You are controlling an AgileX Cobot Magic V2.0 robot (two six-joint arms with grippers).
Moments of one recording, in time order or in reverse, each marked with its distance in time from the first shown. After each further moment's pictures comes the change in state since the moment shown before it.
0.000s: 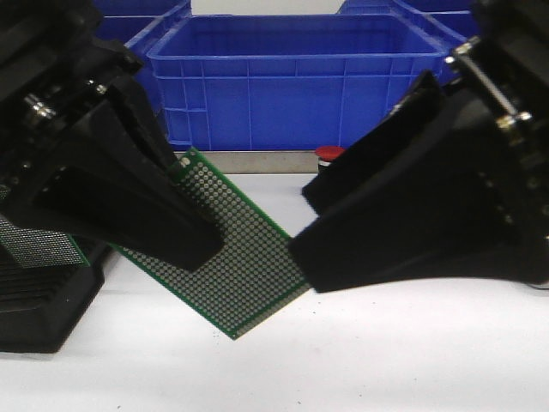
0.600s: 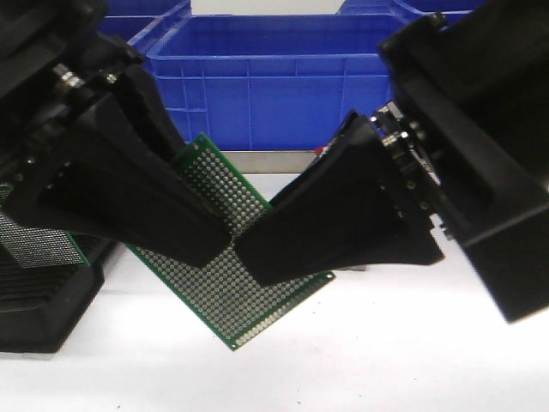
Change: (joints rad) left arm -0.001 0.001 0.000 -0.030 -0.022 -0.004; right arm 0.038 0.122 -0.055 0.041 0.006 -0.048
